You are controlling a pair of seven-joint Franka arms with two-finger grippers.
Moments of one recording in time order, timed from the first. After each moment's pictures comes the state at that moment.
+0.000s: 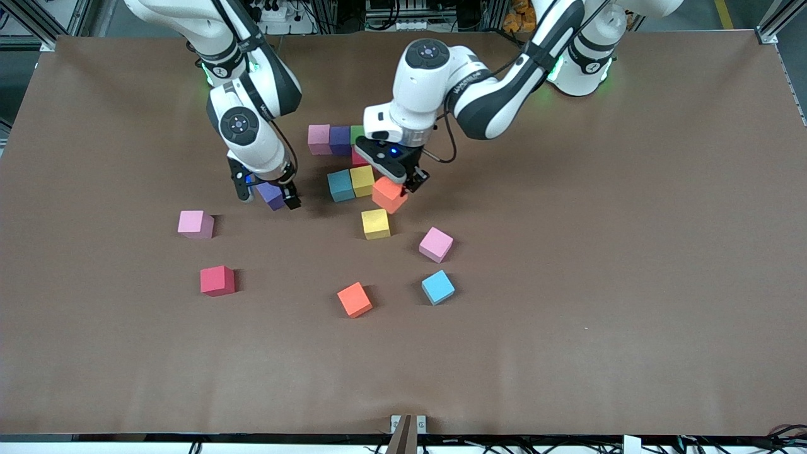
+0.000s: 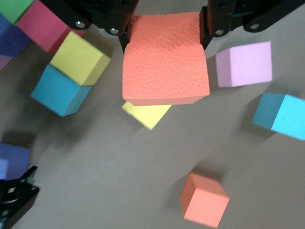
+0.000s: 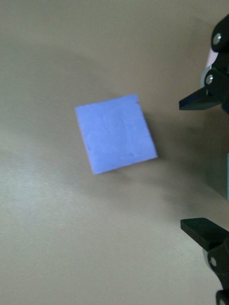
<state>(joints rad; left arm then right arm) -0.61 0.42 -0.34 -1.79 0.25 2.49 -0.34 0.46 0.15 0.01 -2.41 0.01 2.42 1.64</state>
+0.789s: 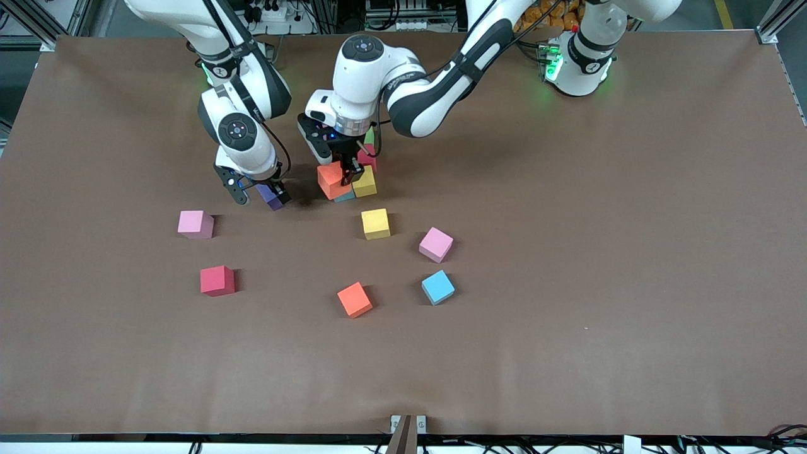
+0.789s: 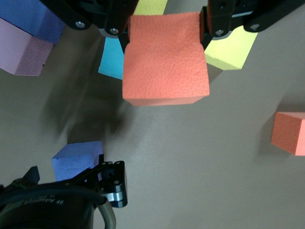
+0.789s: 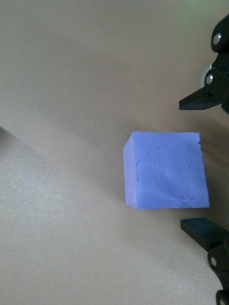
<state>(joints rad) -0.87 0.68 -0.23 -1.49 0.28 2.49 -0.15 0.42 0.15 0.01 -2.46 -0.11 2.40 1.46</state>
